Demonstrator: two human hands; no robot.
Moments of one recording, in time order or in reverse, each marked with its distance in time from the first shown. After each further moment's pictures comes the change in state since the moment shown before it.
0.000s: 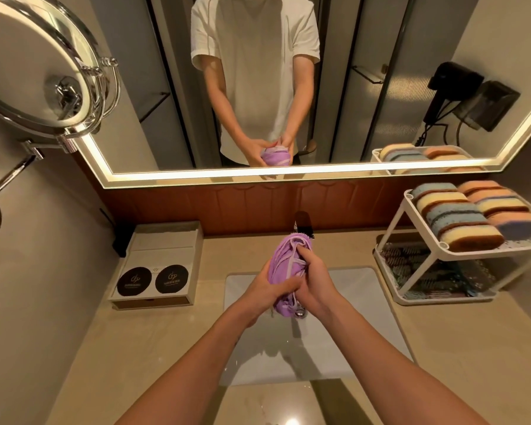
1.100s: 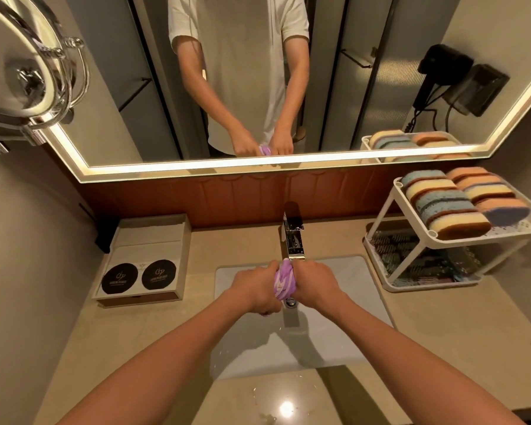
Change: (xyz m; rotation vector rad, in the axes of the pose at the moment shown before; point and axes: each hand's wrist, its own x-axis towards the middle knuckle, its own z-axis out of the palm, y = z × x) left_hand 0.022 0.004 0.001 1.447 -0.084 -0.068; right_hand 0.029 -0.005 -0.056 -2.140 0.027 -0.541
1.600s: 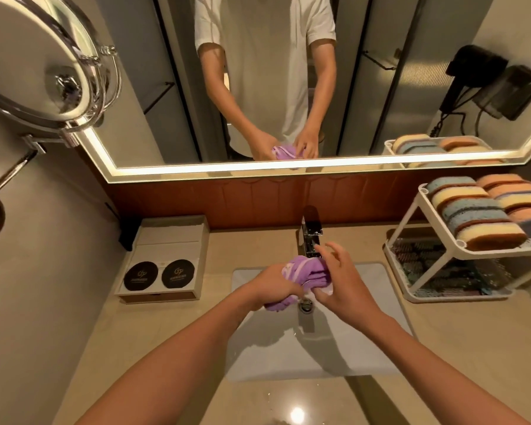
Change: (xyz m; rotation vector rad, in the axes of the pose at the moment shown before) left_hand -0.006 -0.004 -0.017 -0.942 -0.114 -0.094; right_hand -0.025 0.030 0.005 0.361 0.253 -0.111
